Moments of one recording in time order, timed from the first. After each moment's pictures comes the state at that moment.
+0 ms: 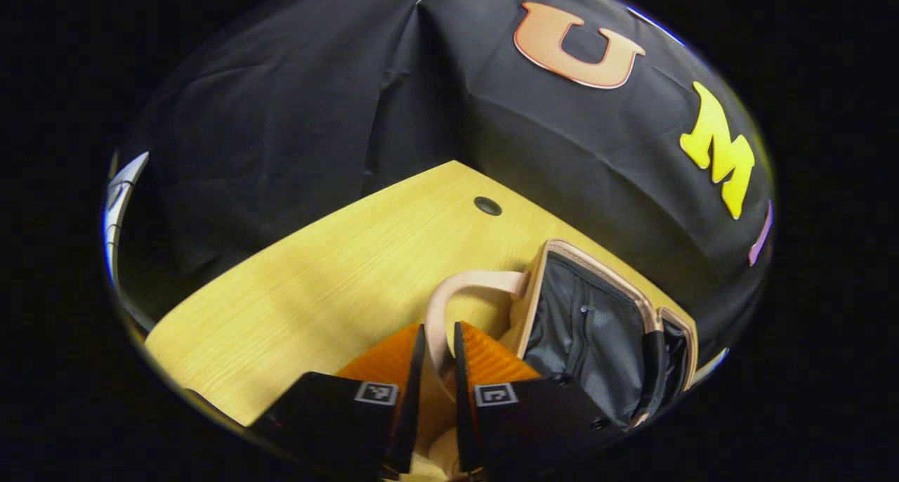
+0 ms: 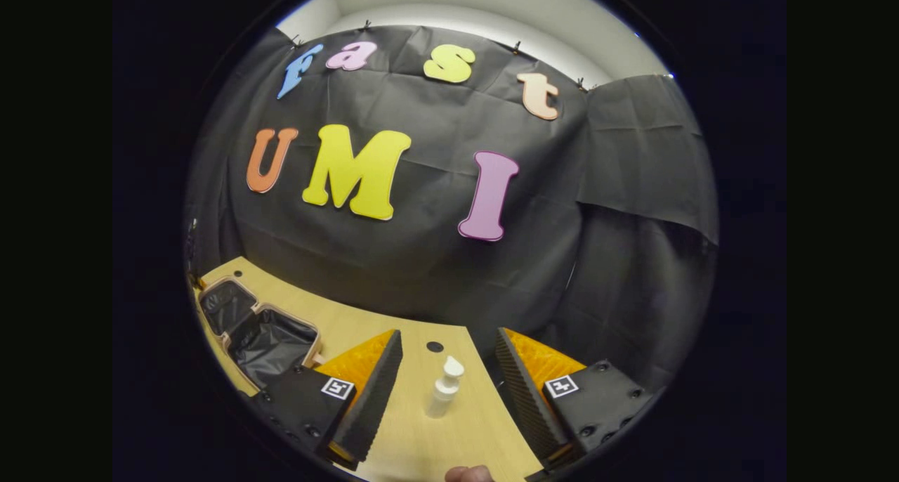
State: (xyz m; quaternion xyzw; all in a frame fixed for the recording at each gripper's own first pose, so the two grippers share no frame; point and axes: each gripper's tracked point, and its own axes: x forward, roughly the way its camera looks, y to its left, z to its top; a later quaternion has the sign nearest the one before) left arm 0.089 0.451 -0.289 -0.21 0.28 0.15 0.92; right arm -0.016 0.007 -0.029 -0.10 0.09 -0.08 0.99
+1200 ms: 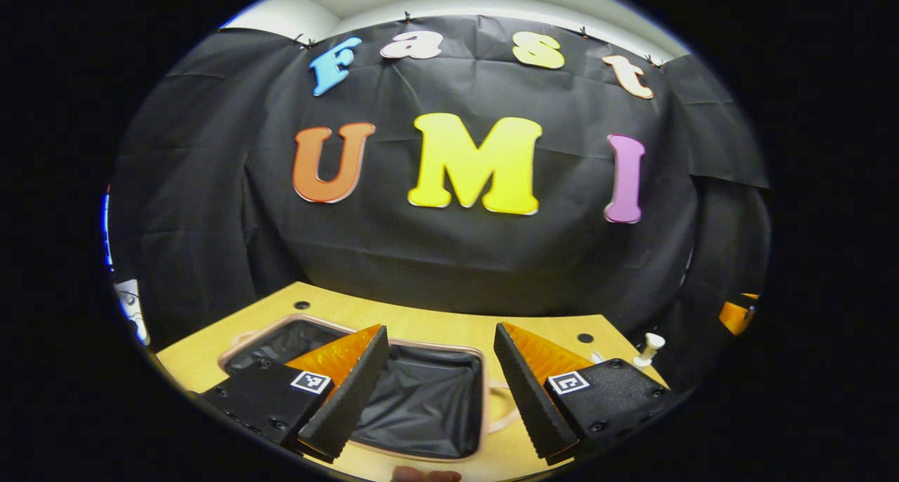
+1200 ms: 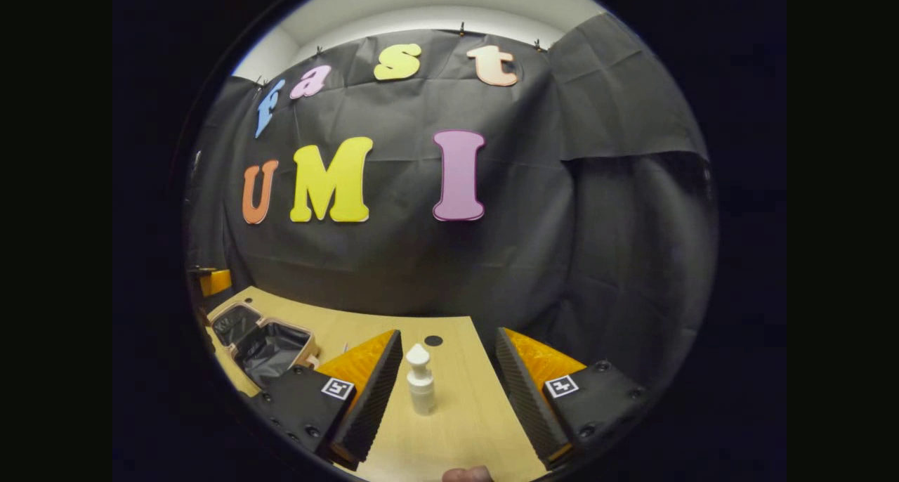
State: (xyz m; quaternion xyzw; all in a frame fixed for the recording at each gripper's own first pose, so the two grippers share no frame) left arm 0.028 -0.001 -0.055 -0.05 0.08 0.00 1.00; right arm -0.011 -0.107 -0.071 -0.01 0.10 -0.05 0.99
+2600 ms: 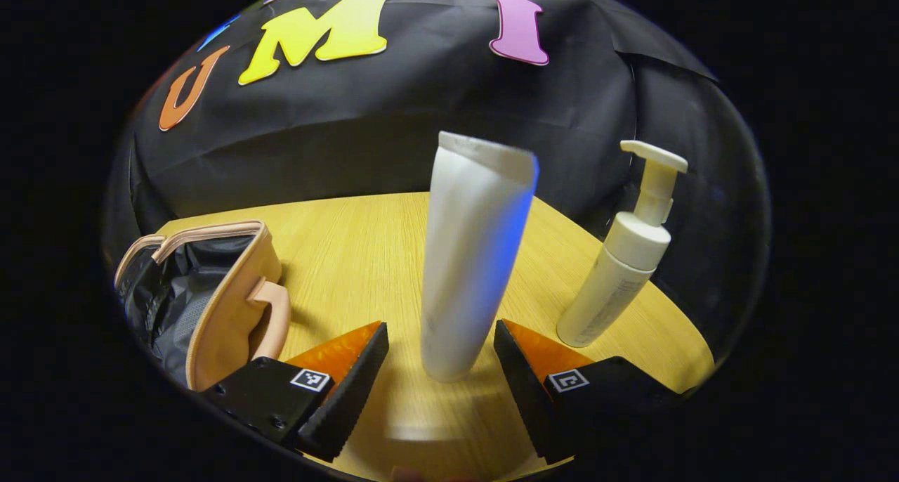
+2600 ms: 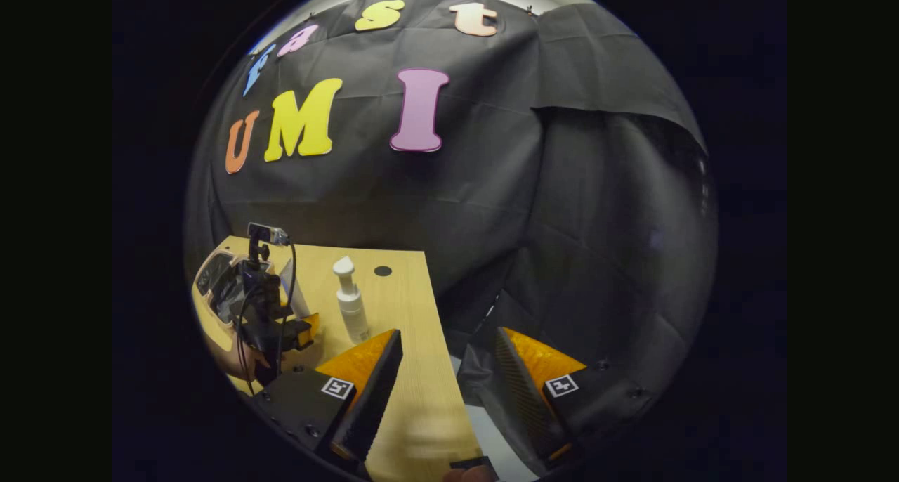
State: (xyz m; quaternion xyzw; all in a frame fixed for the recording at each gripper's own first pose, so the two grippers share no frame) left arm 0.120 -0.206 -0.302 0.01 0.24 -0.14 0.96; right arm -0.066 -0.195 -0.140 -0.04 0.22 -0.10 0.97
